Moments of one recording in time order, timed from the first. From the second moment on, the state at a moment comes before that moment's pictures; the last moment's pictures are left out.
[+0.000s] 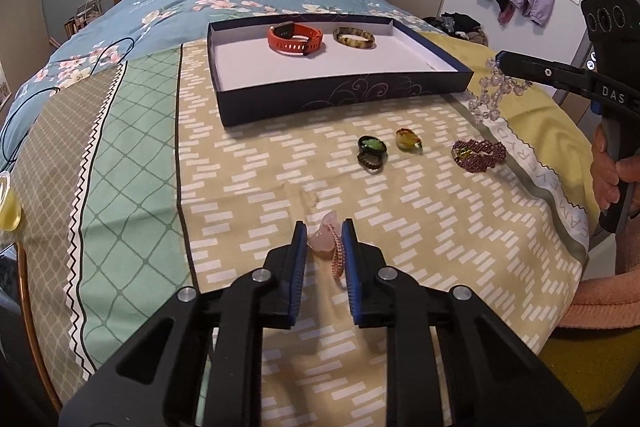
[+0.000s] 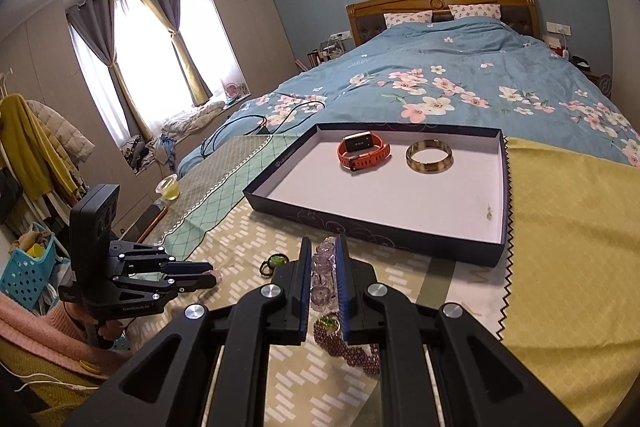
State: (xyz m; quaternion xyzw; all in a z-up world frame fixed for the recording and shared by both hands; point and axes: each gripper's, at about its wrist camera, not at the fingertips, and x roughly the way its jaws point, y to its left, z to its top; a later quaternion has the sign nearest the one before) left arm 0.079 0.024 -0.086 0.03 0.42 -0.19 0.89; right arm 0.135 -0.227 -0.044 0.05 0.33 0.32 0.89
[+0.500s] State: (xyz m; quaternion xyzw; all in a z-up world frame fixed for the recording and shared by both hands) left arm 0.093 0.014 -0.050 0.02 0.36 -0.21 0.91; right arm 0.152 -0.224 -0.030 0.05 0.30 0.31 0.90
